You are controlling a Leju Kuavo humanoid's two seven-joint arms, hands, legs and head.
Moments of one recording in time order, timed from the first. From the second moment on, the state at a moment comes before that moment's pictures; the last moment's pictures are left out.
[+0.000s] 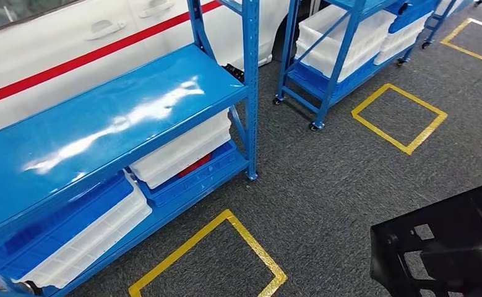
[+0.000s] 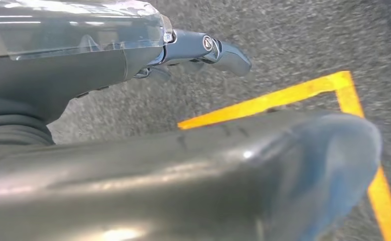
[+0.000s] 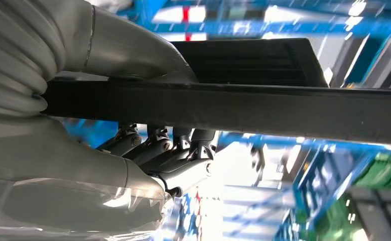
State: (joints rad) left arm -0.03 -0.02 -0.23 -0.17 0.80 0.40 -0.35; right arm 0.37 0.34 -0.42 -2.11 -0.09 0.25 -0.69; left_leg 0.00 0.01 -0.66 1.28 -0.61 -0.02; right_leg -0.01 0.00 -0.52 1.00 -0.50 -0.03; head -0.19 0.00
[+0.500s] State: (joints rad) left arm -0.03 -0.01 -0.23 -0.17 0.79 0.42 -0.35; right arm 0.39 0.32 -0.33 -2.13 -0.05 0.07 -0.70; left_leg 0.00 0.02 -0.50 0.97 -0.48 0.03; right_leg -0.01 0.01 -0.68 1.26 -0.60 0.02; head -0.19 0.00
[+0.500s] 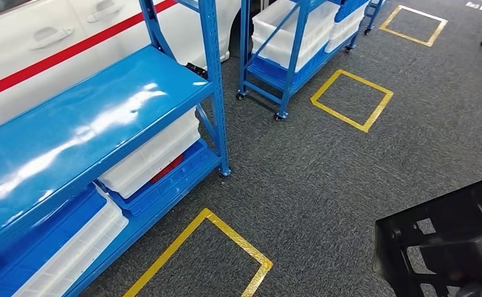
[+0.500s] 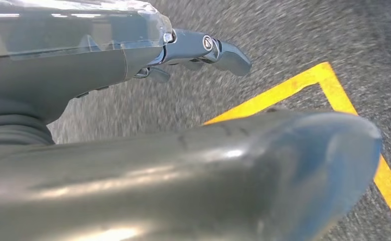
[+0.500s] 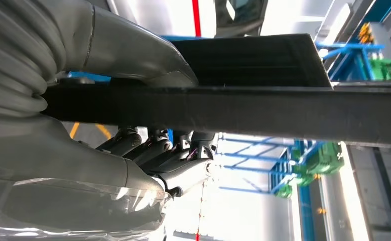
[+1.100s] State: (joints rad) left arm -0.03 -0.01 -0.23 -0.17 0.79 0.43 -0.36; right arm 0.38 0.24 -0.19 -2.10 0.02 -0.07 -0.69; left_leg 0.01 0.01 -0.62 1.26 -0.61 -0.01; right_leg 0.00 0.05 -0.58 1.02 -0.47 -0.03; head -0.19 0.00
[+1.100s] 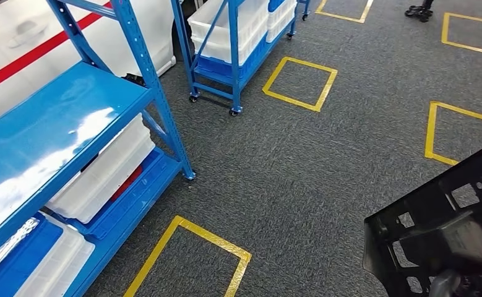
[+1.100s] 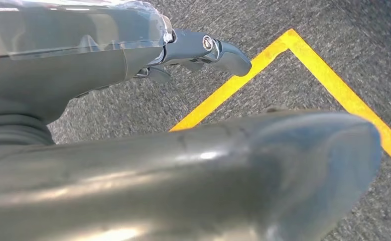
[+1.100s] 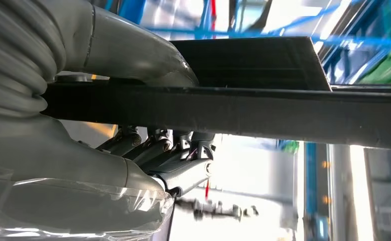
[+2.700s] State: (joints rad) left arm -0.02 -0.02 -0.23 -0.17 0.79 0.28 -0.41; right arm -0.41 -0.62 -0.06 -1.57 1.28 -0.33 -0.07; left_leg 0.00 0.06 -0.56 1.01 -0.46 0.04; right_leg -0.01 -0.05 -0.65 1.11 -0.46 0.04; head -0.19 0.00
